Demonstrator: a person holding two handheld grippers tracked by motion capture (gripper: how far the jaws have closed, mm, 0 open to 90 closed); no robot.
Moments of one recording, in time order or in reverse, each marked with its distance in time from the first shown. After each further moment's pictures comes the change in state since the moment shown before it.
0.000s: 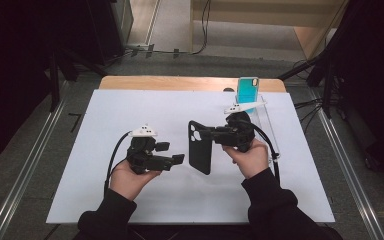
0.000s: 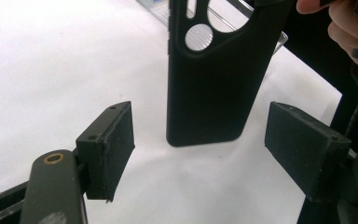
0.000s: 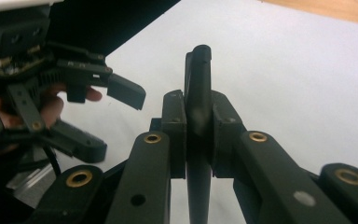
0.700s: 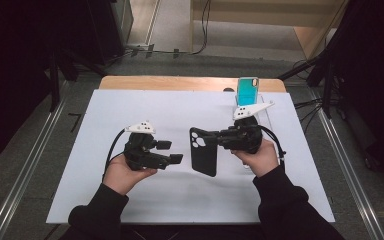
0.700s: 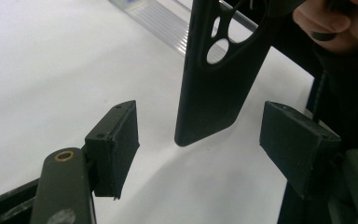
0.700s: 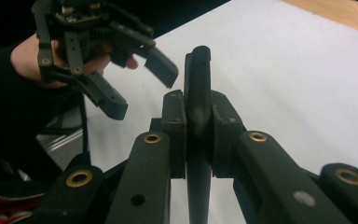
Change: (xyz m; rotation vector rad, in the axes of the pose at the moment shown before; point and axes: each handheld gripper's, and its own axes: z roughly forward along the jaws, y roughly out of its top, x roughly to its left) left arm 0.004 0.009 -0.006 0.023 -0.105 0.094; right arm -0.010 -0.007 -0.014 0.004 0.178 -0.170
